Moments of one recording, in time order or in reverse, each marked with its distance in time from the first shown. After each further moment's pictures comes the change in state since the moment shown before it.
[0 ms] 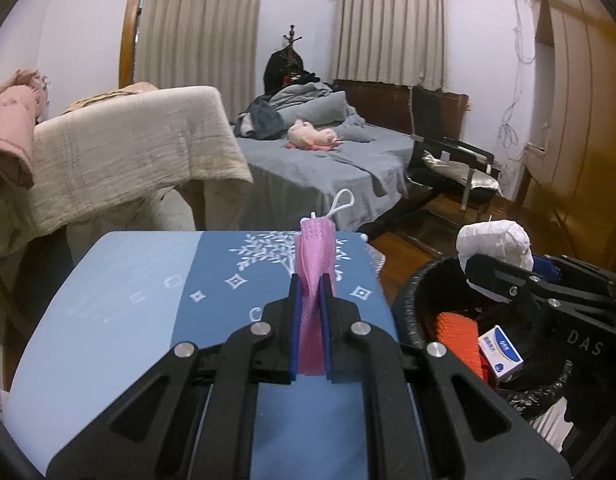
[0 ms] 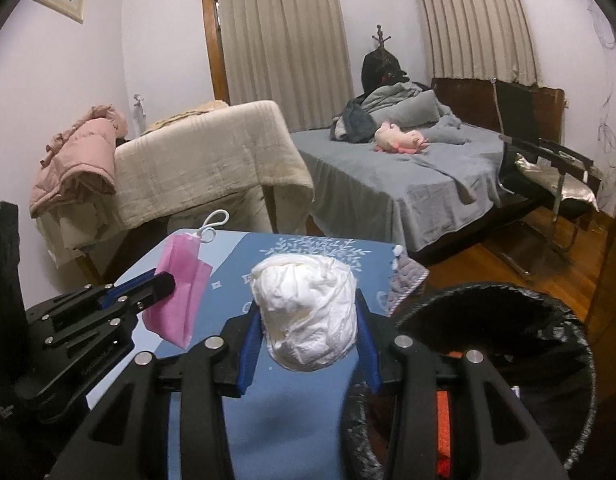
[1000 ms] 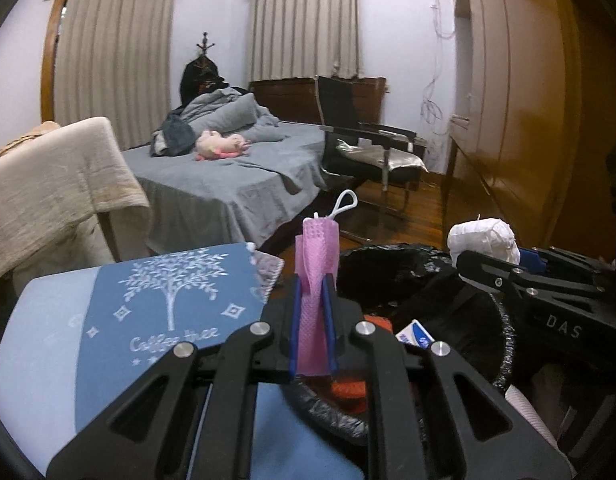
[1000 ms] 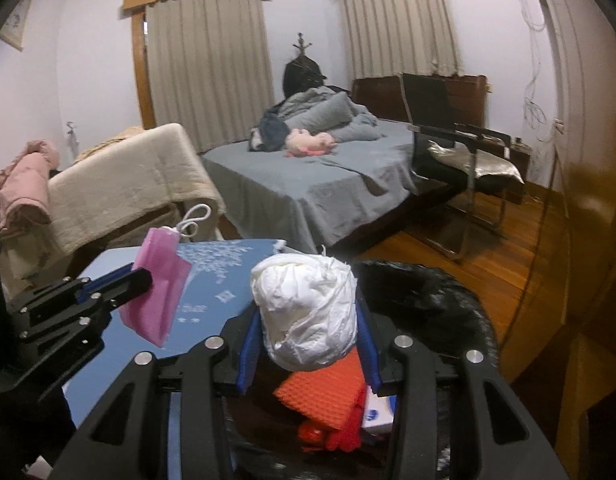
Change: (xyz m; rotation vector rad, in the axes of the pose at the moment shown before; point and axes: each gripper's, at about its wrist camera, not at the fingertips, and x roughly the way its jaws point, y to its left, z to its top) left arm 0.021 -0.123 -0.001 0.168 0.006 -0.242; right arm -0.067 -0.114 -0.028 0.128 -0.029 -0.245
